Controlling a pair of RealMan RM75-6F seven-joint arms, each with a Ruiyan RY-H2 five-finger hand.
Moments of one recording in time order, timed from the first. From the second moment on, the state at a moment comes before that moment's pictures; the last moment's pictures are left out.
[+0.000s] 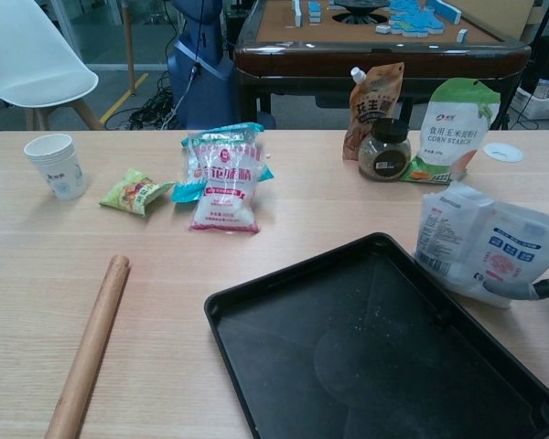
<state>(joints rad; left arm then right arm) -0.05 -1.16 0.00 -1.61 1.56 1.52 0.07 0.32 -1.99 0.02 -0.41 -1.54 1.30 1.00</state>
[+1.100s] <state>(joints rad) -0.06 -1.14 -0.01 -1.64 1.57 1.53 0.08 0.20 -1.49 0.04 -1.09 -1.56 1.57 0.56</state>
